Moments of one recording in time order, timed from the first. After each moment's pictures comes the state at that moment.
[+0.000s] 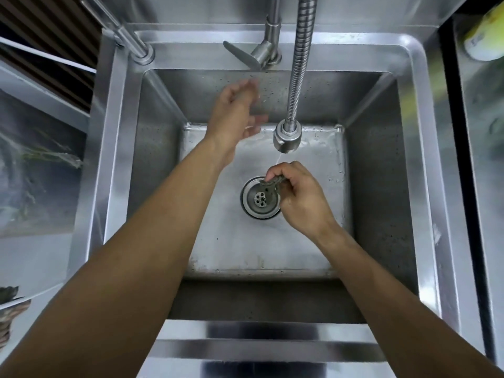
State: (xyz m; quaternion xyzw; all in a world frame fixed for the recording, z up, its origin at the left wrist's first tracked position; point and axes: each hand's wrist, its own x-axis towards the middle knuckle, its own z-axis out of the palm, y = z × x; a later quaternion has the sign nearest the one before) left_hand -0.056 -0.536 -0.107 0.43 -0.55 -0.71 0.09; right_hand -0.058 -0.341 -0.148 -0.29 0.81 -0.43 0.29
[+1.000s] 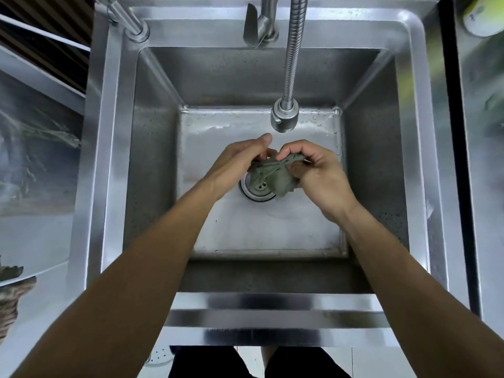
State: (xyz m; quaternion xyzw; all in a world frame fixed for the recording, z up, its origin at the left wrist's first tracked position) left_hand 0.023 -0.488 -0.146 0.32 -0.67 -0.66 -0.10; right_hand -0.066 -0.324 -0.115 -0.16 0.70 -0.58 0.39
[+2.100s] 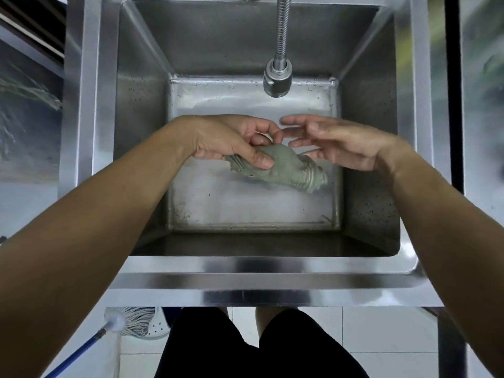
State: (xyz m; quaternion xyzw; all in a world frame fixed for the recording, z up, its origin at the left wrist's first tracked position) left_hand 0.019 -0.499 -0.110 0.13 -0.58 -0.71 -0.38; right_hand -0.134 -0.283 -0.119 -0.23 0.57 -0.41 0.68
